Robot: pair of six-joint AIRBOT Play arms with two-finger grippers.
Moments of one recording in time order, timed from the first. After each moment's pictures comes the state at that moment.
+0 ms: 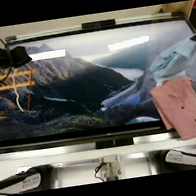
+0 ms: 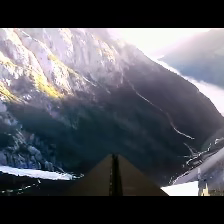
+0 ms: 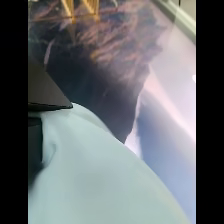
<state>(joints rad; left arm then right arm) -0.03 -1.38 1.73 1.17 -1.22 -1.54 -0.65 -1.38 1.71 -0.72 1.49 1.49</state>
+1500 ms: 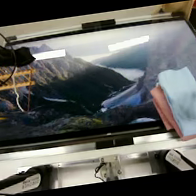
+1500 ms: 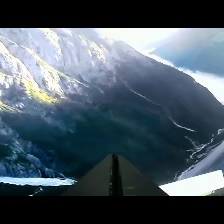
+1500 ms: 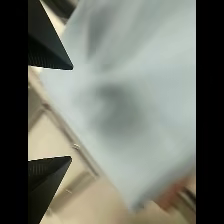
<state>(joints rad) -0.07 -1.38 1.74 1.20 -1.22 -1.48 -0.76 -1.11 1.10 -1.70 1.57 1.51</state>
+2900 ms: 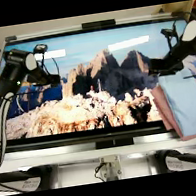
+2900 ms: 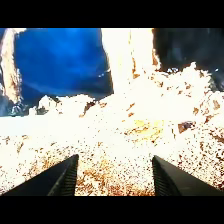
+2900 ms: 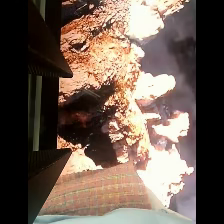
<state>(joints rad) -0.36 -1.55 1.67 1.72 -1.44 -1.72 -0.02 -1.40 1.57 -1.42 1.59 1.61</state>
